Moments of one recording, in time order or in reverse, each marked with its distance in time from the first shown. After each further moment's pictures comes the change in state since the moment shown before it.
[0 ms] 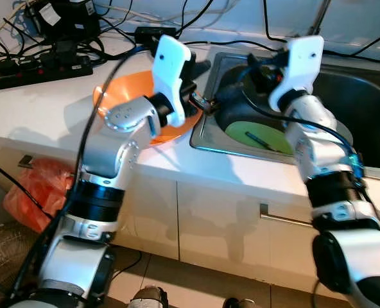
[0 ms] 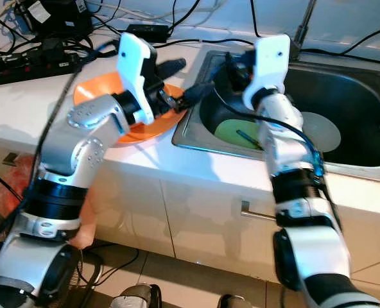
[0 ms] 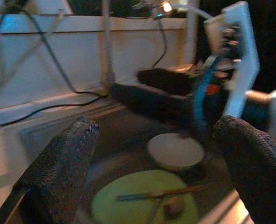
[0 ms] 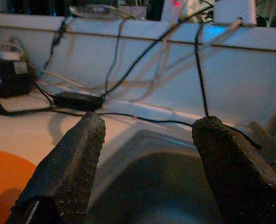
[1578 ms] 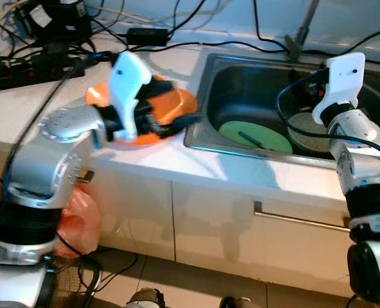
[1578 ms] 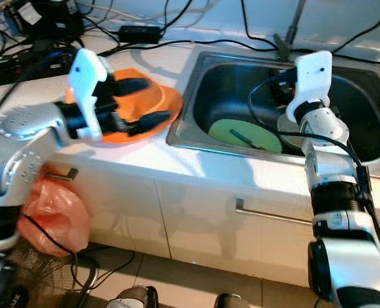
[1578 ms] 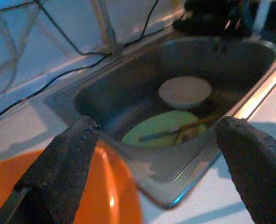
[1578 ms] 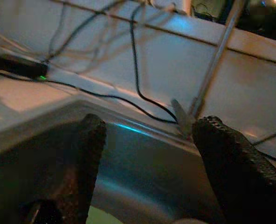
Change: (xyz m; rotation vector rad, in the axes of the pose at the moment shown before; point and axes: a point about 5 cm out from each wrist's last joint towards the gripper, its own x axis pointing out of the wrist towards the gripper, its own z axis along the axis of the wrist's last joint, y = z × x) left arm -0.077 0.026 0.009 0.221 0.252 -0.001; right arm -0.037 -0.071 -0.012 -0.186 0.068 -0.050
